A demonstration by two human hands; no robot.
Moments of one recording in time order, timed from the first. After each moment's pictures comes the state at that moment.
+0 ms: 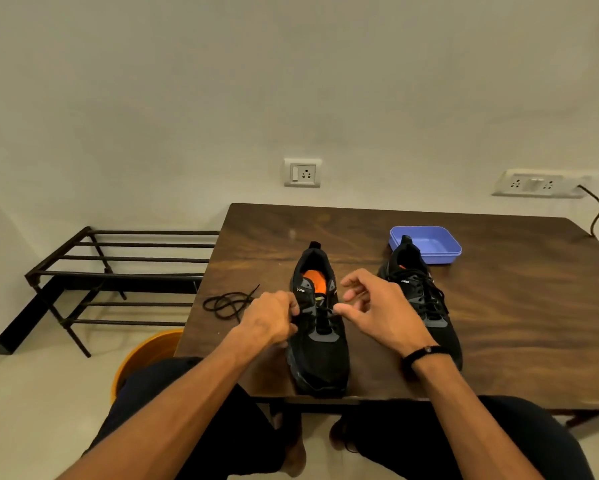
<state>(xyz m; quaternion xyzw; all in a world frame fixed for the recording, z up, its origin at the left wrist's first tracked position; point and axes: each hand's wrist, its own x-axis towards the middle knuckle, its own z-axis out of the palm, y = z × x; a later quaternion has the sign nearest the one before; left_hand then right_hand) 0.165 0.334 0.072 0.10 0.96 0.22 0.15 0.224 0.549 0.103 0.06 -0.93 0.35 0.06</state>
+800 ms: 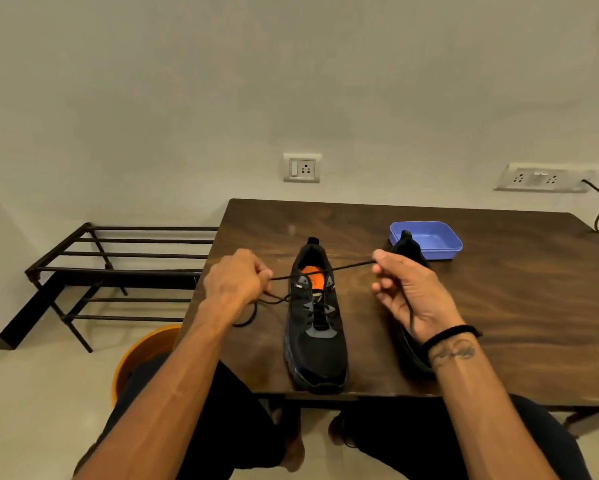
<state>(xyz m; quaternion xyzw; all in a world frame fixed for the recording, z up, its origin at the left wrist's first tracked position) 0.159 0.307 0.130 -0.03 0.96 0.27 0.05 0.229 0.566 0.141 -0.18 -0.52 0.84 0.01</state>
